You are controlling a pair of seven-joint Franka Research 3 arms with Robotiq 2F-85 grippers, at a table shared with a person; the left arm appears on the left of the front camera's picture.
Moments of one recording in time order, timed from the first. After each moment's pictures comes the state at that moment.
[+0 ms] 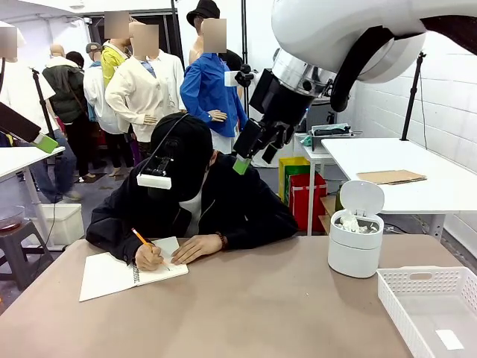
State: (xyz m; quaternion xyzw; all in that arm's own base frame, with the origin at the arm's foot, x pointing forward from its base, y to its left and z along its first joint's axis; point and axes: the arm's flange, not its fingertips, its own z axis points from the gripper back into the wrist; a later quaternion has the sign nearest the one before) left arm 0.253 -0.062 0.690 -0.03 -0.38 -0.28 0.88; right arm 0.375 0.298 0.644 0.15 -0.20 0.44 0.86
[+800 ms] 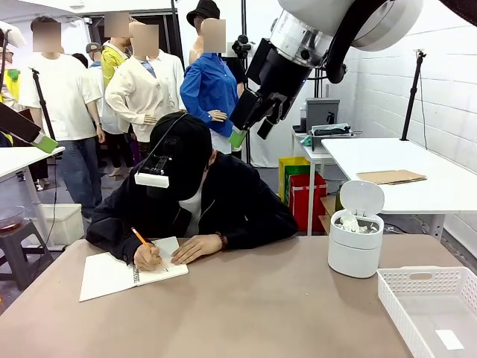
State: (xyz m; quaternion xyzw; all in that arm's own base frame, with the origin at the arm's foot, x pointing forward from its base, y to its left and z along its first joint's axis) left arm 0.253 -0.062 0.690 -0.03 -0.38 -0.28 0.88; right arm 0.386 0.297 0.684 0.16 -0.22 0.44 0.86
